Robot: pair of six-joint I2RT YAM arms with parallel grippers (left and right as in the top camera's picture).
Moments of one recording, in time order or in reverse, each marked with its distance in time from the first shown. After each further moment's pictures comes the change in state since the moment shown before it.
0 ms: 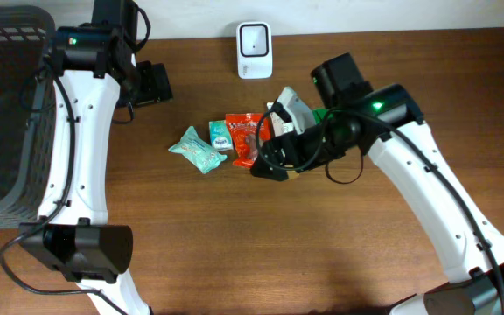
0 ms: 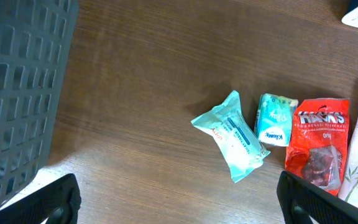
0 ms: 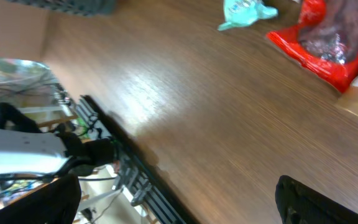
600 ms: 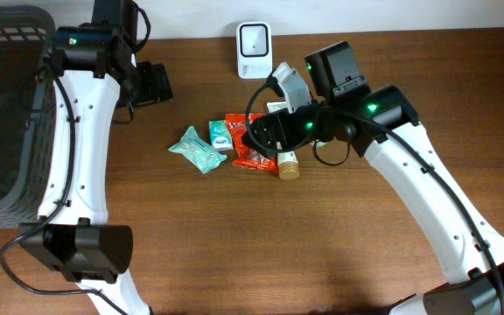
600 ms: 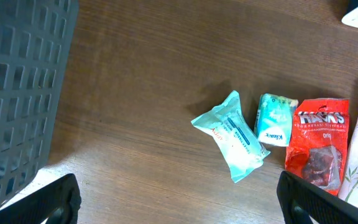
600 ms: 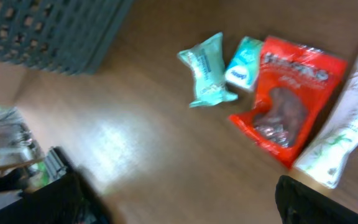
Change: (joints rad) left arm 0.000 0.000 0.000 0.000 0.000 0.000; right arm 0.009 0.001 0.002 0.283 0.144 0.048
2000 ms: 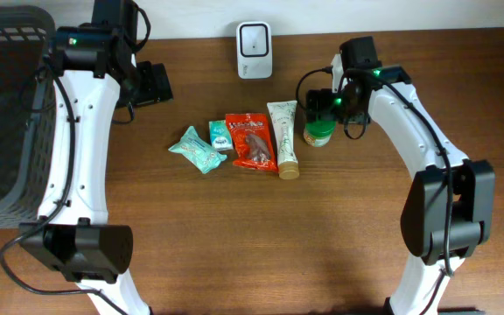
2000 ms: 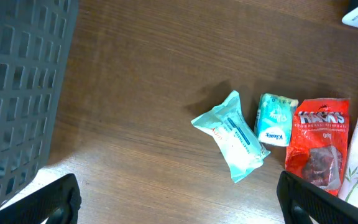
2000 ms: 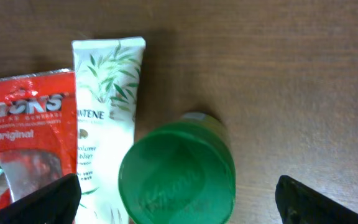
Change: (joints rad) left arm 0.000 0.000 0.000 0.000 0.000 0.000; right arm -0.272 0.367 0.004 0.112 0.333 0.067
